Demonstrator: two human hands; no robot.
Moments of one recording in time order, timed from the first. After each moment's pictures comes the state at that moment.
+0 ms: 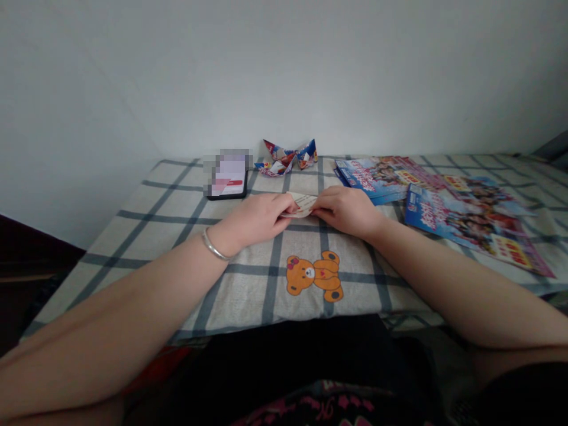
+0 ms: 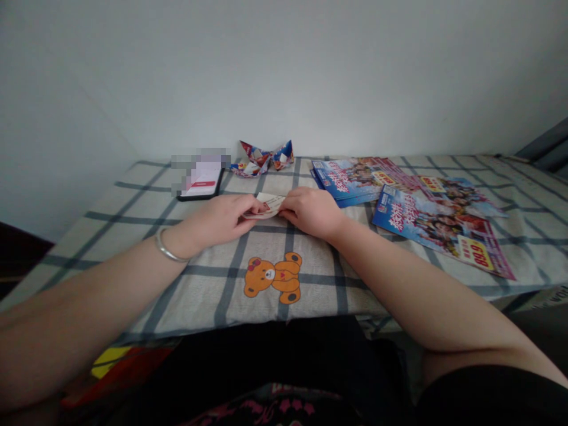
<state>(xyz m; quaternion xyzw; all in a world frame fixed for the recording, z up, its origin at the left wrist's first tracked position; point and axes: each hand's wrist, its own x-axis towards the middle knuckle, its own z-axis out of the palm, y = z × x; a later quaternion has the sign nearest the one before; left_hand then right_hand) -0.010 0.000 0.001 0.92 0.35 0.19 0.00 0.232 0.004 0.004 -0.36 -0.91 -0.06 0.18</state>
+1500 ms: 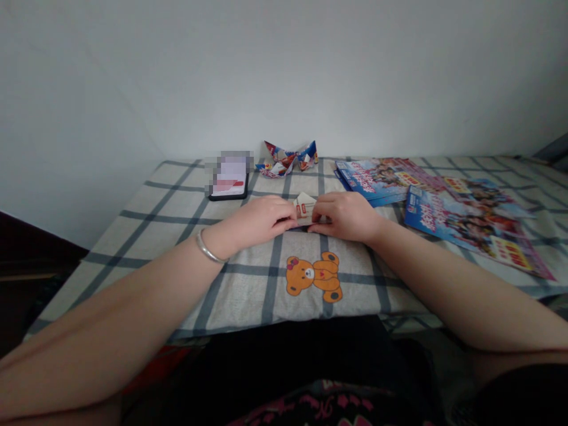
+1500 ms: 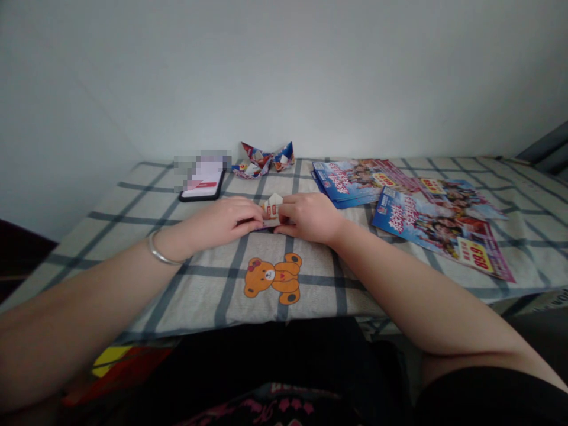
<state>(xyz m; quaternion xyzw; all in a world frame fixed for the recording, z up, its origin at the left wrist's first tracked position) -0.008 -0.001 0.012 0.95 0.29 0.14 0.02 0.231 -0.001 0.007 -0.32 -0.93 -0.05 0.14</state>
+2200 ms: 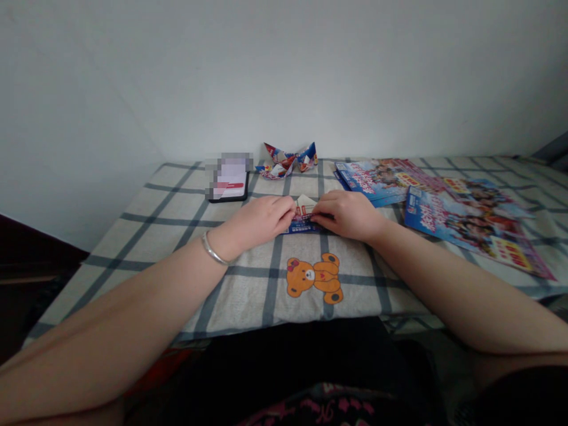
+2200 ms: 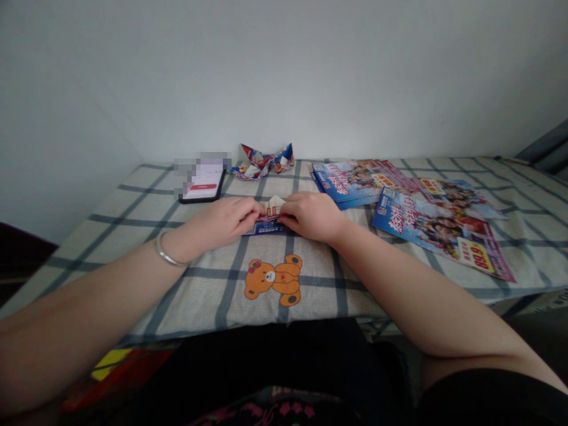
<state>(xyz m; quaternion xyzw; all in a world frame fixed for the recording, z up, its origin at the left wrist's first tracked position) -0.007 -0.003 0.004 0.92 0.34 0.18 -0.06 0.234 0.000 0.008 -0.34 -0.92 -0.06 0.15</state>
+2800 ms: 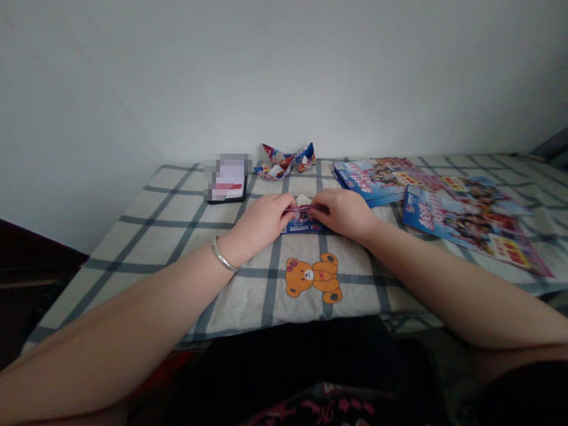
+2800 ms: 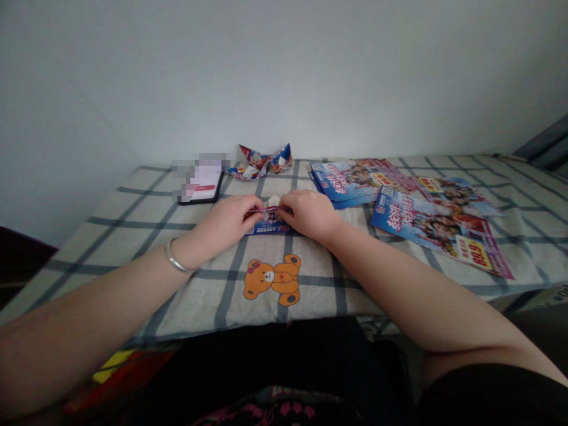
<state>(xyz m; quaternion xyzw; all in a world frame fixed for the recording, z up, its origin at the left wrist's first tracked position) 0.007 -0.003 -0.002 0.87 0.43 0.22 0.01 0.221 0.000 0.004 -0.46 -0.87 -0.04 0.18</state>
